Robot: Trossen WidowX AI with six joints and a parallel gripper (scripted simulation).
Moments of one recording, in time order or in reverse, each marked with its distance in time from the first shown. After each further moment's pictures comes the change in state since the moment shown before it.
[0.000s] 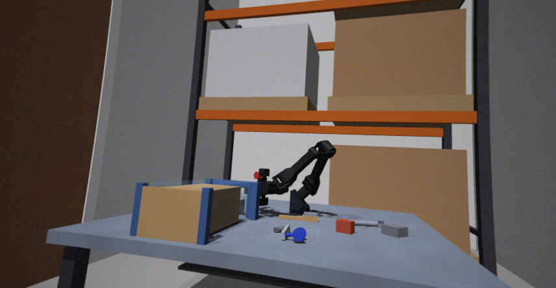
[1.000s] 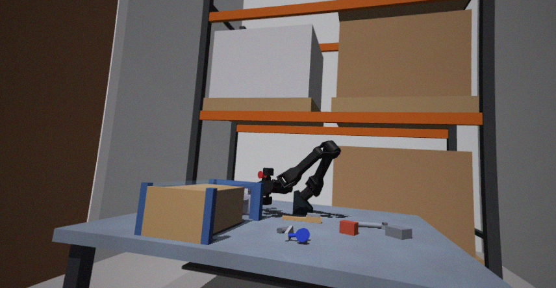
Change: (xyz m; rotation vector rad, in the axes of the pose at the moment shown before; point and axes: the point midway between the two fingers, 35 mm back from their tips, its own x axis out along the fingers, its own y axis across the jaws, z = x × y) arm -0.001 -0.007 -0.002 0.003 -0.014 -0.005
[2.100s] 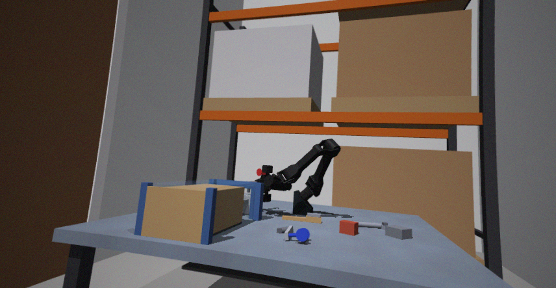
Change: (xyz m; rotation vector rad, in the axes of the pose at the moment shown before) arm 0.009 -0.013 0.000 0.001 -0.019 0.003
